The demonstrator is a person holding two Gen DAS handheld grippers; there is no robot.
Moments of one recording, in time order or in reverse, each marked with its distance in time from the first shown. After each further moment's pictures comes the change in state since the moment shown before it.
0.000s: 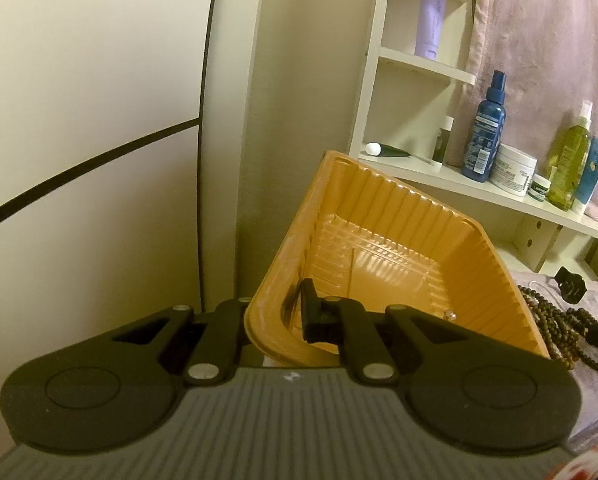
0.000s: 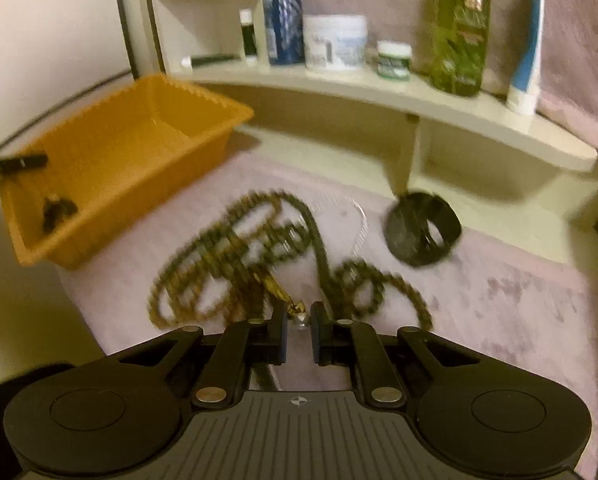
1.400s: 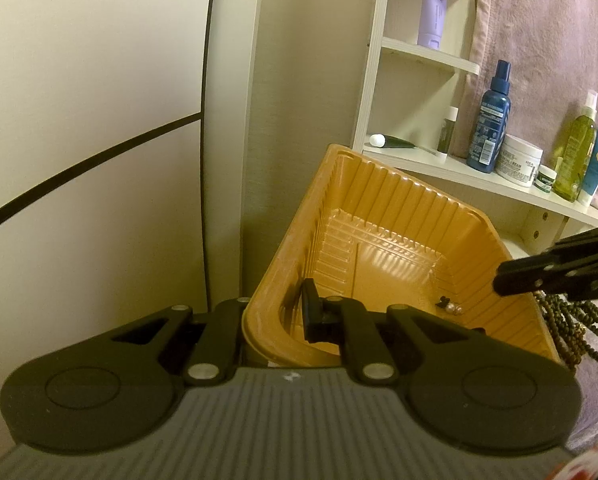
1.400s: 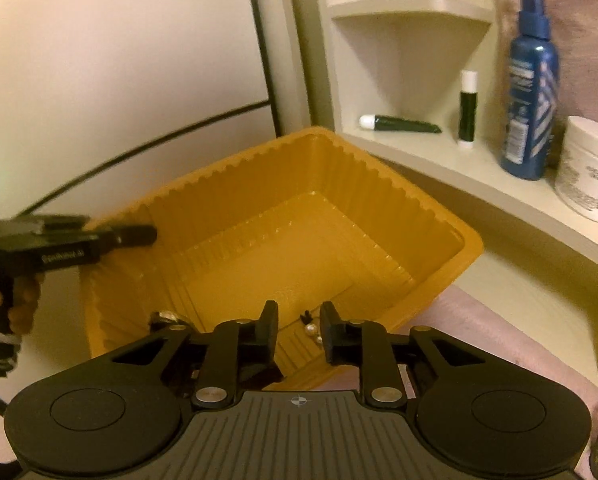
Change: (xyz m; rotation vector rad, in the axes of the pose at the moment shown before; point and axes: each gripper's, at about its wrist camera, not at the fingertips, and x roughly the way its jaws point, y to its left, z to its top) left arm 0.003 -0.003 0.002 0.018 0.025 0.021; right arm 0.077 0.109 0.096 -0.165 -0.068 0.303
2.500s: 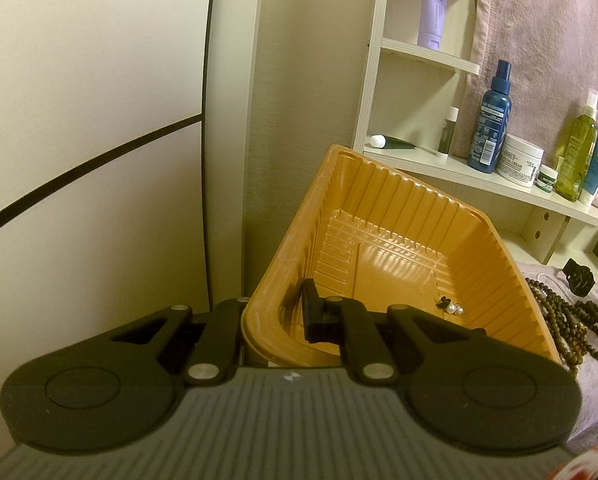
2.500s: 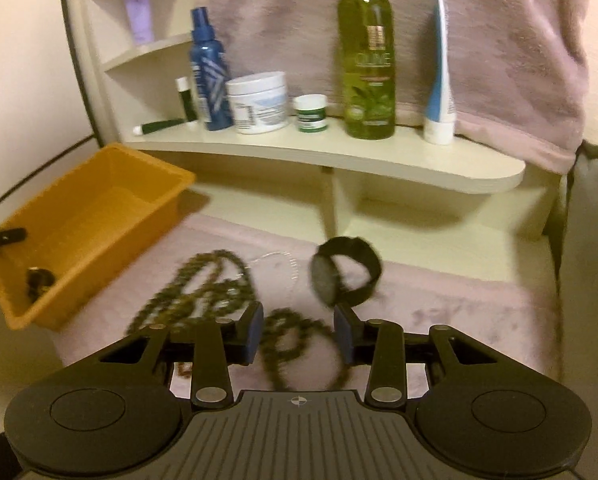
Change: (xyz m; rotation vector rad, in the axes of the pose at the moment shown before) left arm 0.000 0.001 0.000 0.002 -0.001 0.000; right arm -0.155 -0.097 -0.094 0.253 -0.041 -0.386
